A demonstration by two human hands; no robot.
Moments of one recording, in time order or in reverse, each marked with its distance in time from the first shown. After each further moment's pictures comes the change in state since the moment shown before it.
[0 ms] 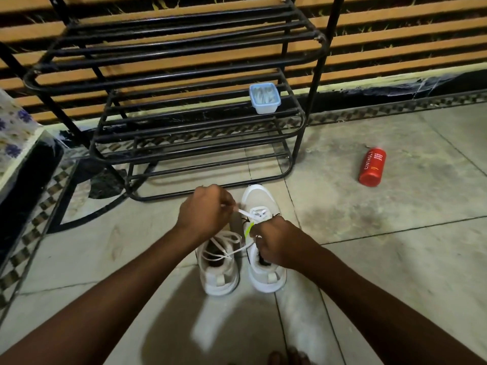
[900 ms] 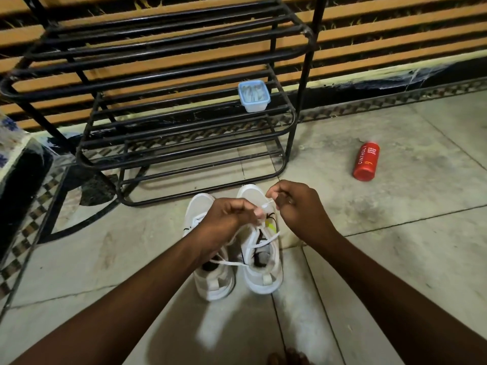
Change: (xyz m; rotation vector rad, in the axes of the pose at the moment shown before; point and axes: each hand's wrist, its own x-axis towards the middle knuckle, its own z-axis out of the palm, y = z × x) left_hand -0.011 0.032 0.031 -1.041 -0.355 -0.087; right_hand 0.006 0.035 -0.035 0.493 0.407 0.373
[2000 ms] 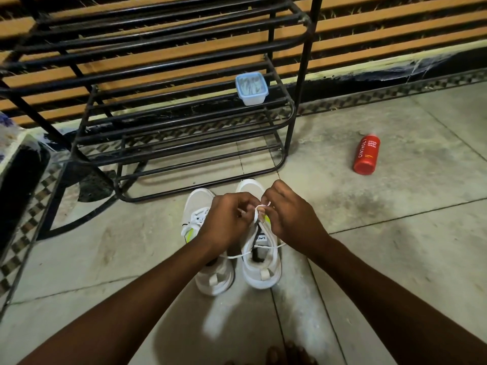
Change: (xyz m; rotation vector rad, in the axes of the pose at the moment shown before) left_hand 0.010 -0.016 0.006 0.655 0.213 0.387; right_hand -0.016 0.018 0.018 -0.339 -0.003 -0.352
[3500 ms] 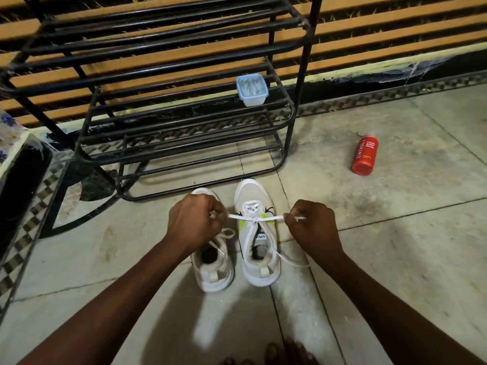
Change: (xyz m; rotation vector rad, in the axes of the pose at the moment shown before) left_hand -0.014 -0.023 -0.047 0.609 0.071 -0.097; right_hand -0.033 0.018 -0.009 0.204 0.114 0.501
